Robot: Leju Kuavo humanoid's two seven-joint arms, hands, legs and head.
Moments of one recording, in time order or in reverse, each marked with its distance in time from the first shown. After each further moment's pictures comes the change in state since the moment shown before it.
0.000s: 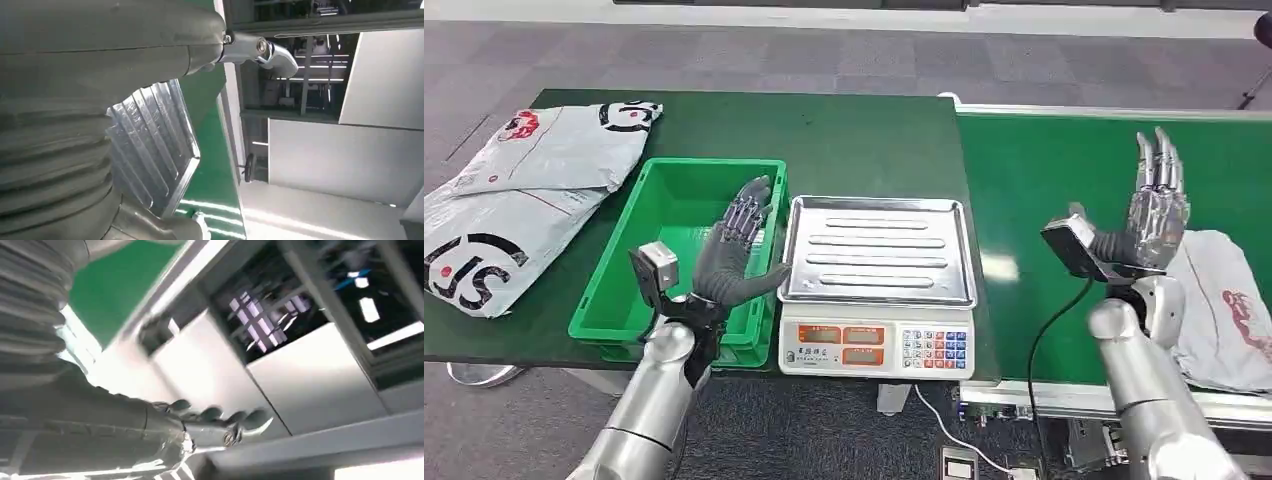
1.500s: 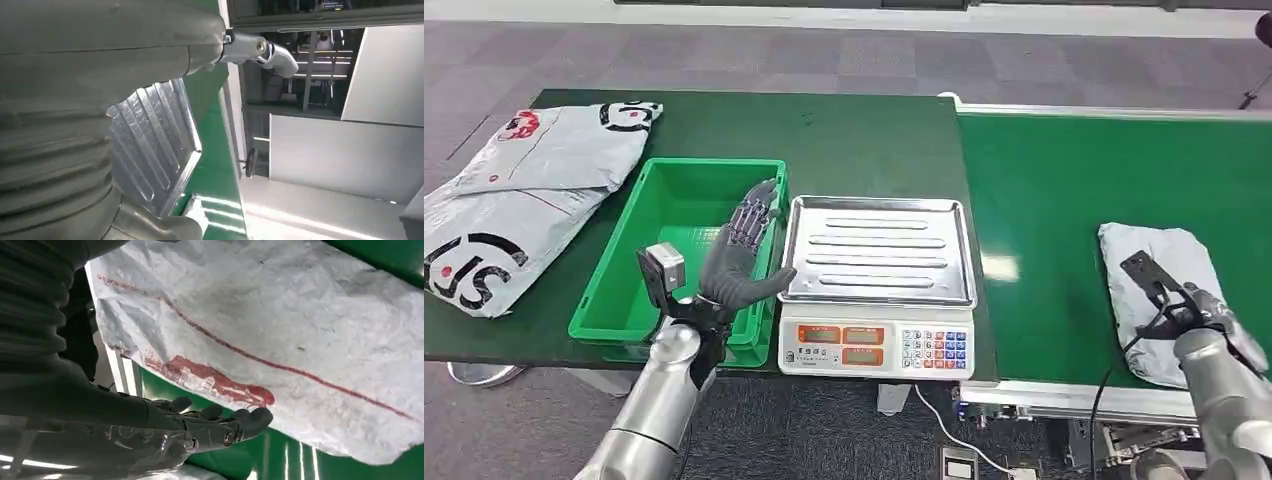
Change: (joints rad) left arm -0.008 -0.026 0.008 0.025 -0.014 -0.026 0.000; right arm -0.127 -0.177 -0.212 0.526 0.179 0.693 0.580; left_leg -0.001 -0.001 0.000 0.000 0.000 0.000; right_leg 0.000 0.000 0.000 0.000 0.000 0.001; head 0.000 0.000
